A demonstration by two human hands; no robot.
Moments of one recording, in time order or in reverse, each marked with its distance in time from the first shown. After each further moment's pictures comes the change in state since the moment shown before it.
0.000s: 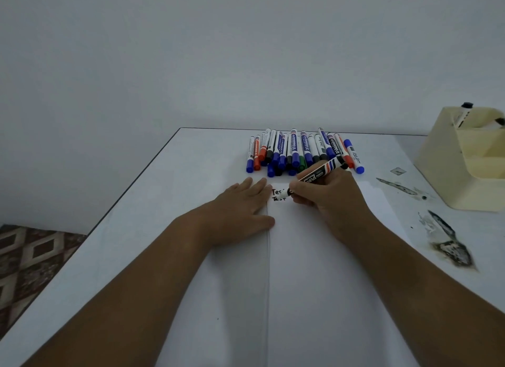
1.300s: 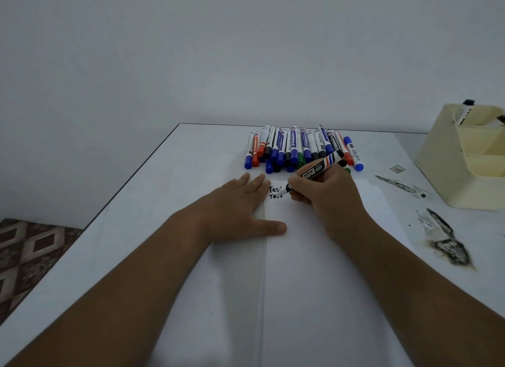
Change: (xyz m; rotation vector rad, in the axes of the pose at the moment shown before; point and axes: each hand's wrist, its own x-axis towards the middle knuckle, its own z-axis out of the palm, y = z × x) left_hand -0.008 0.006 -0.003 0.040 -0.021 -0.039; right_hand -0.002 0.004 0.003 -0.017 0.045 -0.040
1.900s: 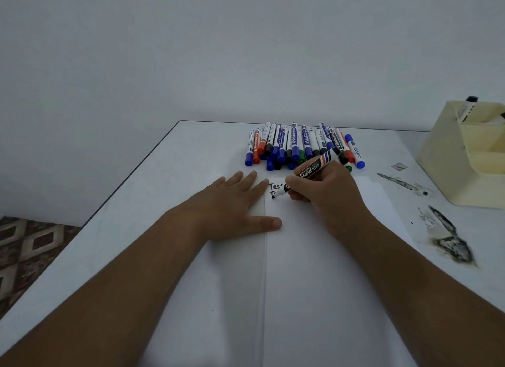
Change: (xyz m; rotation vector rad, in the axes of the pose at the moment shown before) left_hand -0.004 -0.009 0.003 0.086 0.015 -0.025; right_hand -0.002 -0.001 0.001 -0.068 -0.044 -0.039
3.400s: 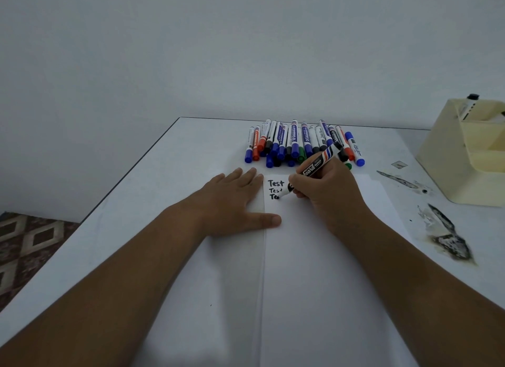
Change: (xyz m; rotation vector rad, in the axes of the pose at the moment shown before) left_hand 0.005 -0.002 0.005 -0.021 0.034 -0.022; right_hand 0.001 0.001 -0.001 -0.129 0.034 -0.061
